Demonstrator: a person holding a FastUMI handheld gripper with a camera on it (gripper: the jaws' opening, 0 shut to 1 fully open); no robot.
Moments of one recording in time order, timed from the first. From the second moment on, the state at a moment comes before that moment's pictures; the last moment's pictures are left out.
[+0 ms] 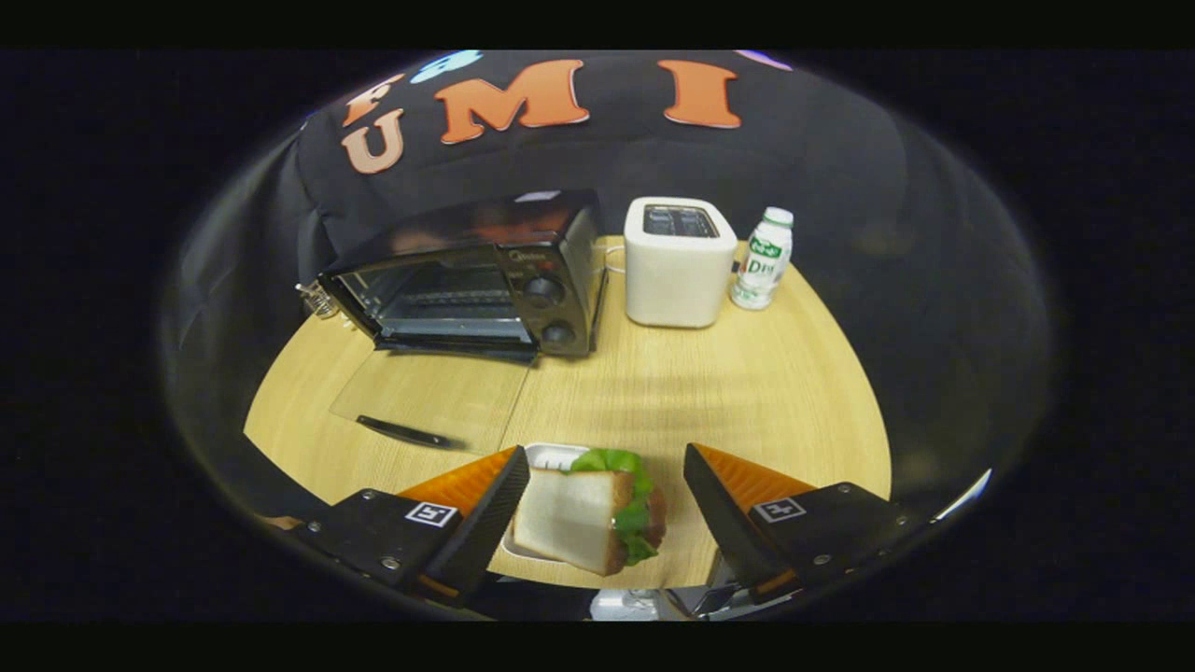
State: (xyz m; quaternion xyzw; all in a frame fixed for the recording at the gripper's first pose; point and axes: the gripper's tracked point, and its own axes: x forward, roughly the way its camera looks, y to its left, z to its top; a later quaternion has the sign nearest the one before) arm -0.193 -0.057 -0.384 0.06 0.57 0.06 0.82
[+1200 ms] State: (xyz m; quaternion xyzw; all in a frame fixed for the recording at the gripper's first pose) arm -0.221 -0.057 -0.393 0.28 0.60 0.02 0.75
